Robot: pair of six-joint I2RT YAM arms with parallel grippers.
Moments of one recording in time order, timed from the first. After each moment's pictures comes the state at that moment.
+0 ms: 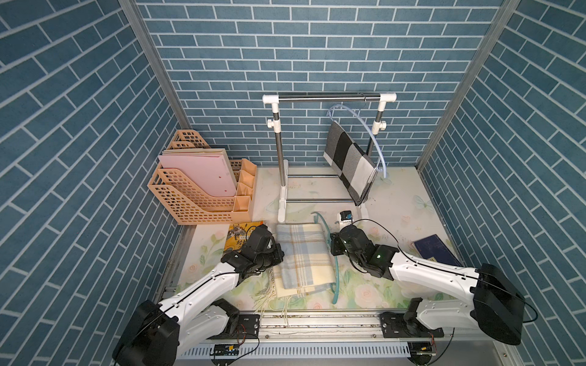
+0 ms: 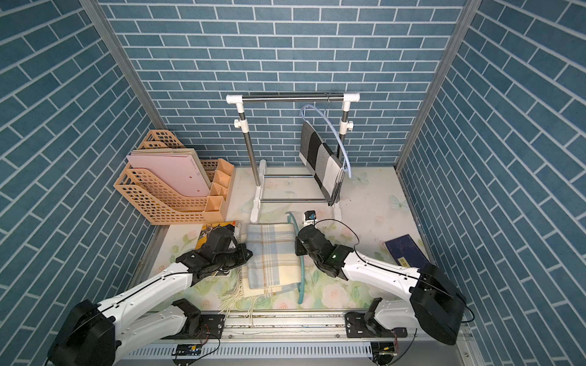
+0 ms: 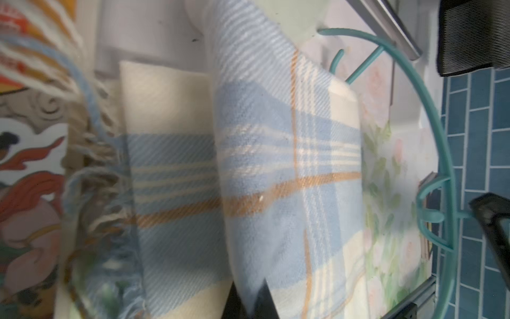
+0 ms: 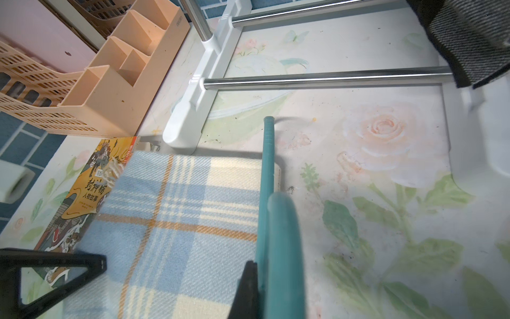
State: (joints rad) left arm -0.54 1.04 0.47 -0.31 0.17 -0.83; right arm 0.97 1.29 0.70 -0.07 0.31 0.60
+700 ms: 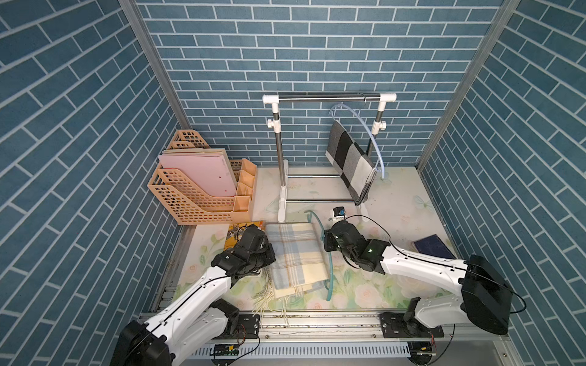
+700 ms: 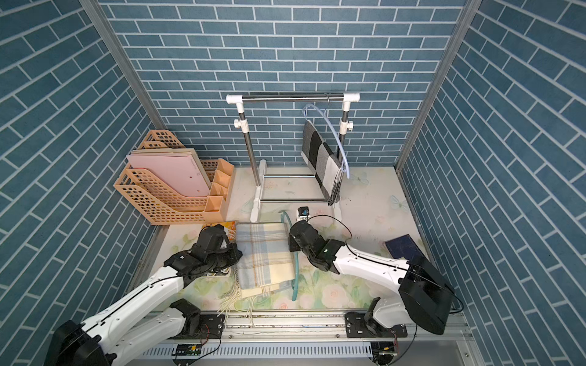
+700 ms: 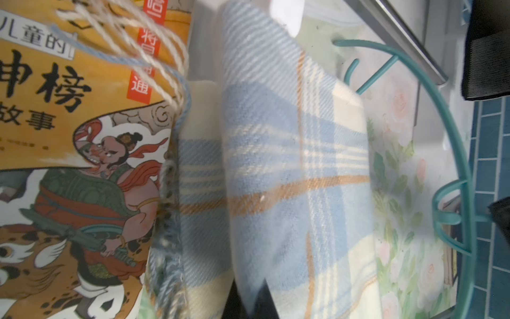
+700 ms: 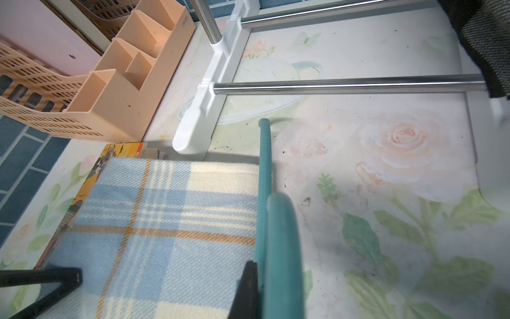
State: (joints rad) left arm -0.49 0.94 0.51 -0.50 0.10 -0.82; right arm 0.99 1.37 0.80 -0.10 0.33 0.61
